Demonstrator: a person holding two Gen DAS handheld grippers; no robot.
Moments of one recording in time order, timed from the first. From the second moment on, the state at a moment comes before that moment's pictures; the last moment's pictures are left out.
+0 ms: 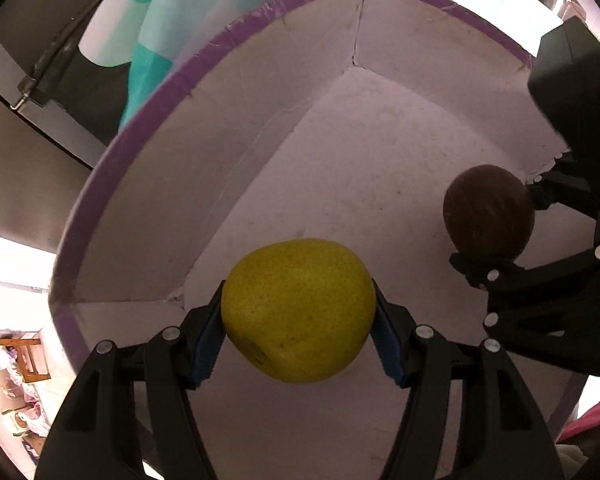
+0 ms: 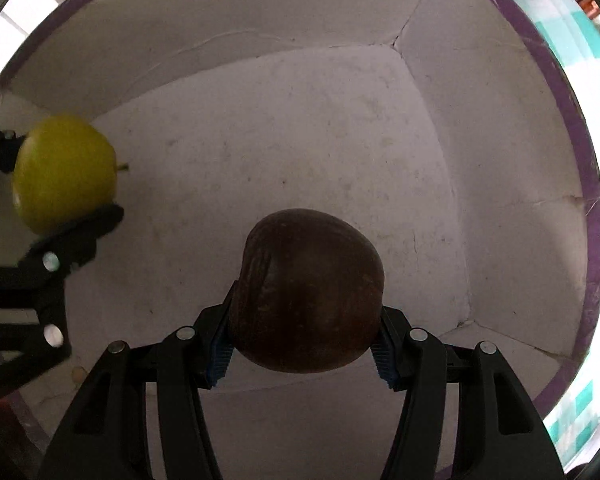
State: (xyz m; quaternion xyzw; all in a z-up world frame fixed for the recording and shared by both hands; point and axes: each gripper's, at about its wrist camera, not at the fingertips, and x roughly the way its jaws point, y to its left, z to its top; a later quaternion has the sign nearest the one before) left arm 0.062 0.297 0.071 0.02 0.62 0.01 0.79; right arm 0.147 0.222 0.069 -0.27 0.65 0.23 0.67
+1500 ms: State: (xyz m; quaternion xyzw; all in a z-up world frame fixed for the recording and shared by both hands) left arm 0.025 -0.028 0.143 0.22 0.37 0.00 0.90; right arm 0.018 -0.181 0.100 0.07 0.52 0.04 0.85
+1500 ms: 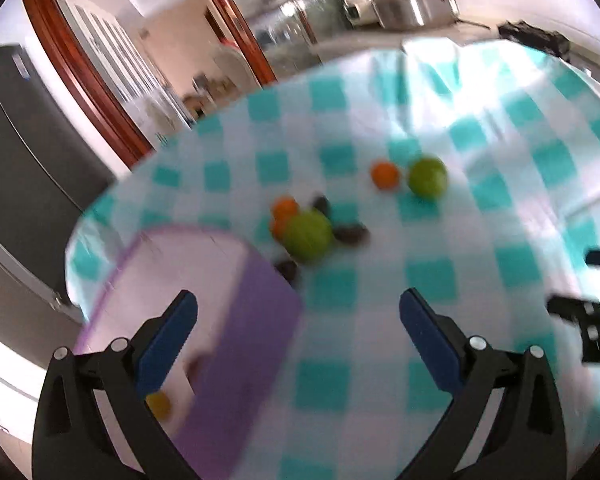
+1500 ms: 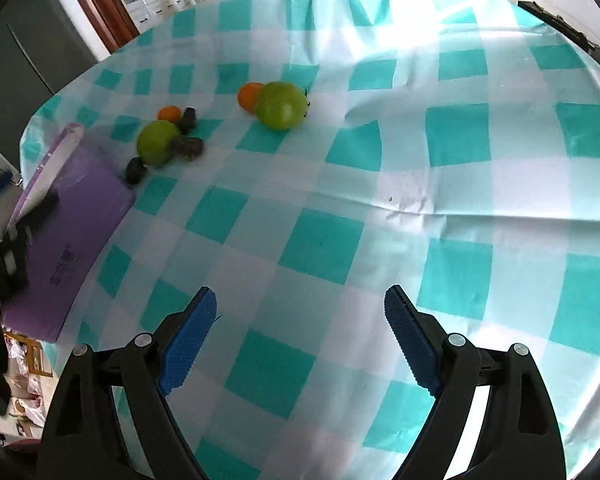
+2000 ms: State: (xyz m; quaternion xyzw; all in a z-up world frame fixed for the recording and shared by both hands) left arm 0.000 0.144 0.088 0.27 0.51 -0.02 0.82; right arm 0.133 -0.161 0.039 0.00 0.55 0.02 0.83
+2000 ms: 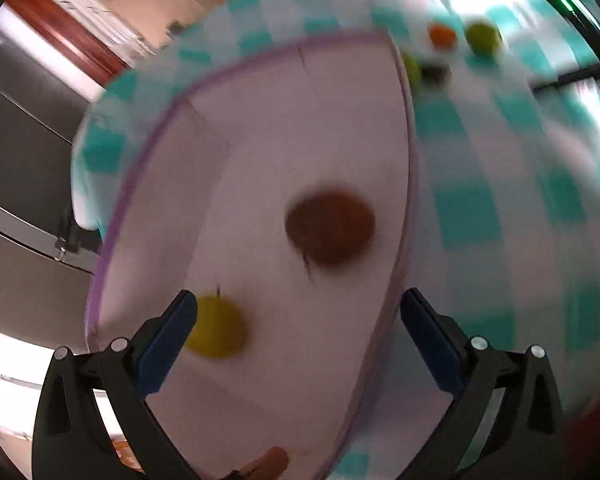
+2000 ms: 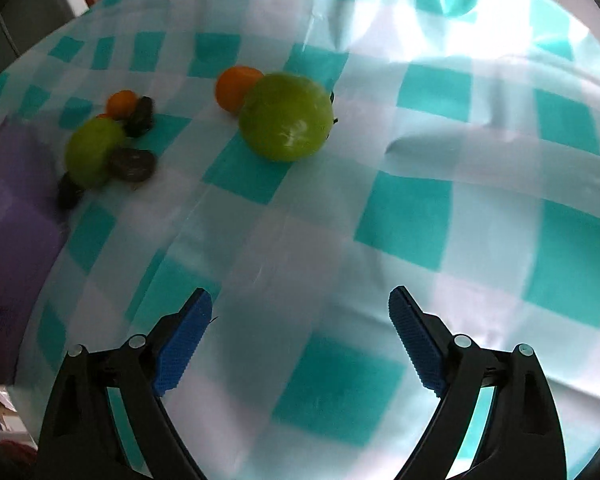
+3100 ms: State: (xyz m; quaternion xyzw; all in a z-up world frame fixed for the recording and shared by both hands) left arm 0.005 0.094 0.179 0.15 0.39 -0.01 0.91; right arm 0.221 -0.134 0.022 -0.02 0.46 0.05 0.89
